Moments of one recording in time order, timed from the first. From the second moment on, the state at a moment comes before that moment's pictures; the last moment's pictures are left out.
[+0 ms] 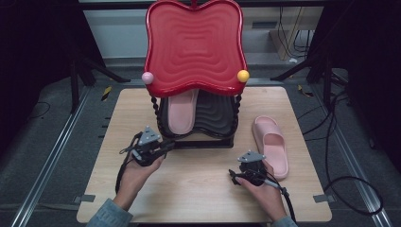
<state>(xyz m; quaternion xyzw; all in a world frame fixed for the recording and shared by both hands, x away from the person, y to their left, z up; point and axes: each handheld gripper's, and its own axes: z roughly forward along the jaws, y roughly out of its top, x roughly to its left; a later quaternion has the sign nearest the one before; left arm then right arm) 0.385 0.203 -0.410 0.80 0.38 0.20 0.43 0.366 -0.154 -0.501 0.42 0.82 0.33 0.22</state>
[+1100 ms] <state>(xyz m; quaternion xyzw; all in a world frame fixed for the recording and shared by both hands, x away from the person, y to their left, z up) 0.384 0.327 -0.468 0.74 0.53 0.24 0.33 0.423 -0.308 -0.455 0.56 0.74 0.29 0.24</state>
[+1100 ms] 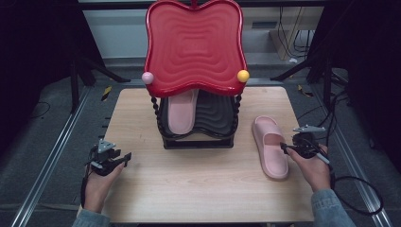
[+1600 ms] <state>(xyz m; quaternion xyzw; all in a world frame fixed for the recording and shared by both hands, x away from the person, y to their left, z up) 0.384 0.324 -0.471 0.75 0.52 0.24 0.33 0.453 -0.304 -0.458 0.56 0.75 0.27 0.22</state>
